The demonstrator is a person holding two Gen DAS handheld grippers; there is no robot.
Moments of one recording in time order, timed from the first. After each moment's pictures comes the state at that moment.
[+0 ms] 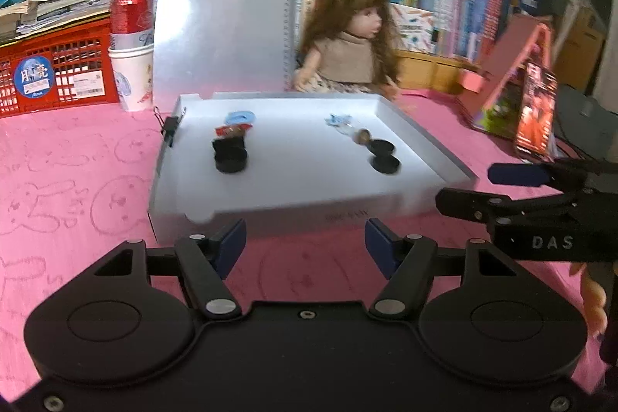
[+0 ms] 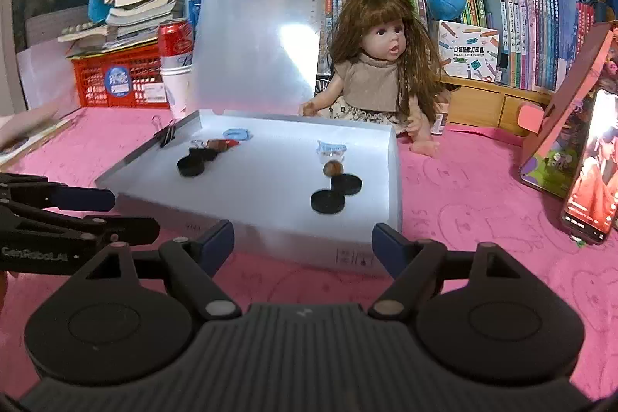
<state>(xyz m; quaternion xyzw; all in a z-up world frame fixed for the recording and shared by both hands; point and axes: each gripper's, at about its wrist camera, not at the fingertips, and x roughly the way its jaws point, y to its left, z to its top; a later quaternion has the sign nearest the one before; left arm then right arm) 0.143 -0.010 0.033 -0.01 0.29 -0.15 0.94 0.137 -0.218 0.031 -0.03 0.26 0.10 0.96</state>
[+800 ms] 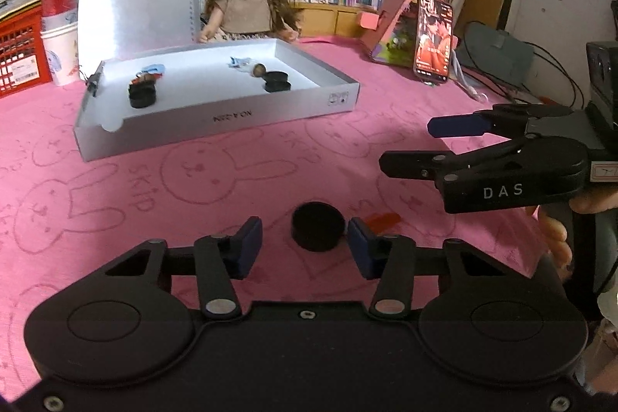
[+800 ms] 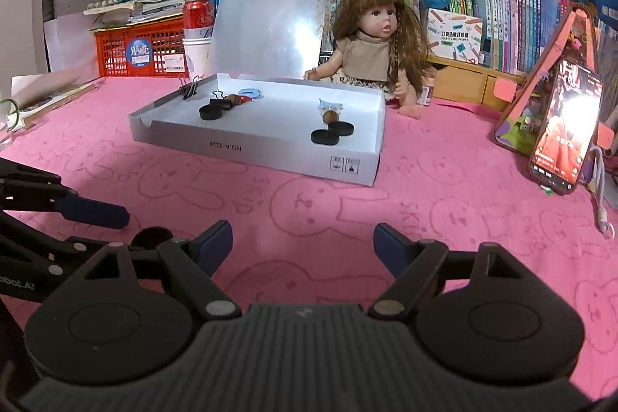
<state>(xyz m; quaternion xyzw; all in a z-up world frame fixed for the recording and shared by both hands) 0.054 -0.029 0.007 0.03 0.32 -0.27 0.91 0.057 -0.237 0.010 -0.05 0.26 0.11 0.96</state>
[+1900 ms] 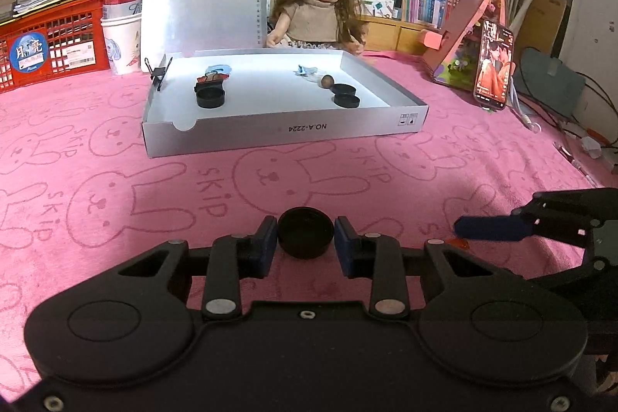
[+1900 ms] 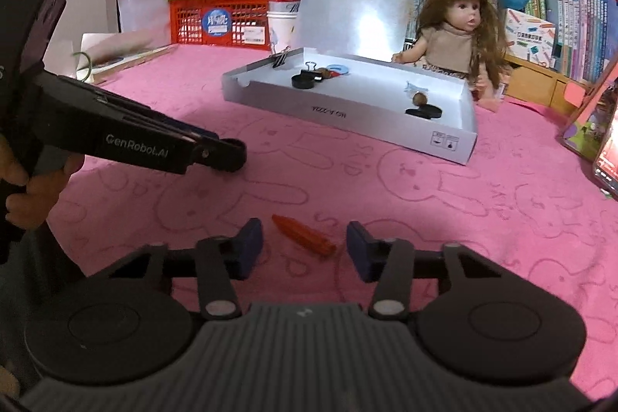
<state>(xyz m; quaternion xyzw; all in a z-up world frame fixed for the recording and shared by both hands) 0.072 -0.005 0.012 0.00 0.32 -0.19 0.93 0.026 -0.191 -0.003 -0.08 0.28 0.21 0.93</state>
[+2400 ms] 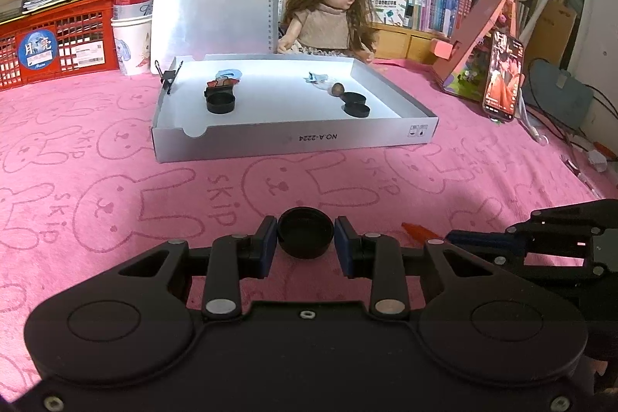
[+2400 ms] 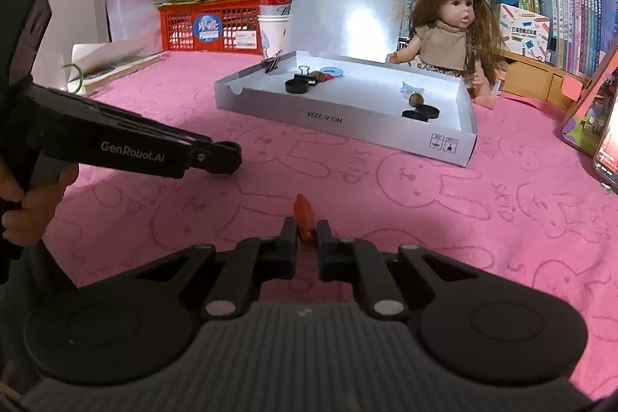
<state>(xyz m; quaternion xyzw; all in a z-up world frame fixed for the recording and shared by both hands) 0.077 -0.002 0.016 -0.01 0.31 -0.17 0.93 0.033 -0.189 0.000 -0.06 0.28 0.19 0.94</state>
